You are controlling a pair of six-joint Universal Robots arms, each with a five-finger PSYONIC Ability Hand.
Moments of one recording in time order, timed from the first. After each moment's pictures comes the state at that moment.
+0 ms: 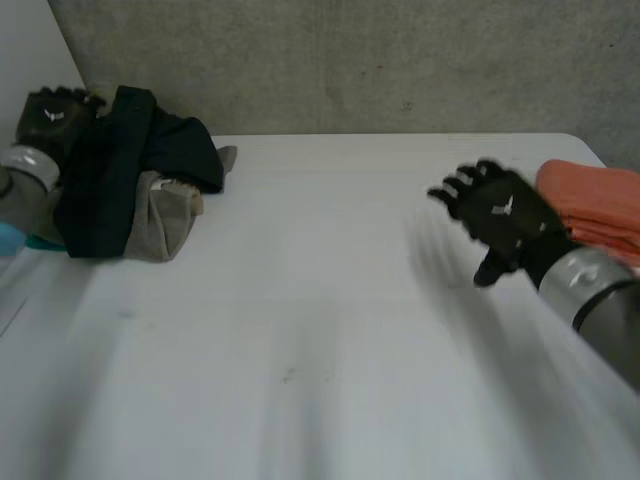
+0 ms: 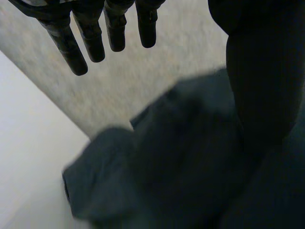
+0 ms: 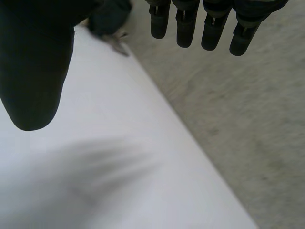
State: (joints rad) left arm 4.77 -2.57 -0.62 3.26 -1.28 3.57; right arm 1.78 -1.38 1.81 -0.26 1.14 2.54; left_hand 0.23 0.23 0.22 0.22 0.05; right_hand 0.22 0.21 0.21 0.21 0.04
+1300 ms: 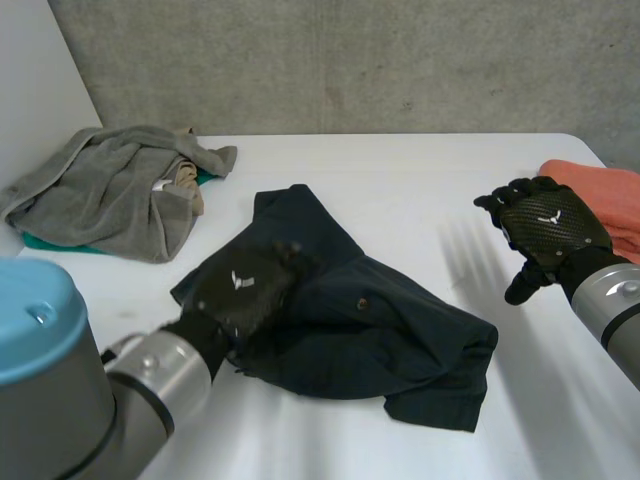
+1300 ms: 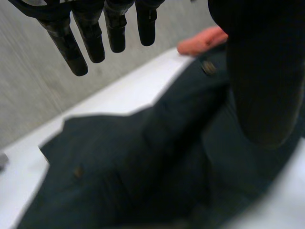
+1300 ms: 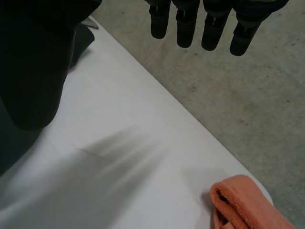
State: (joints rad) left arm 4.09 -1.70 -1.84 3.26 -1.47 3.34; right arm 1.74 -1.49 1.87 -0.19 1.30 2.65; left_hand 0.19 0.22 0.22 0.21 0.05; right_hand 0.22 0.21 0.21 0.21 0.04
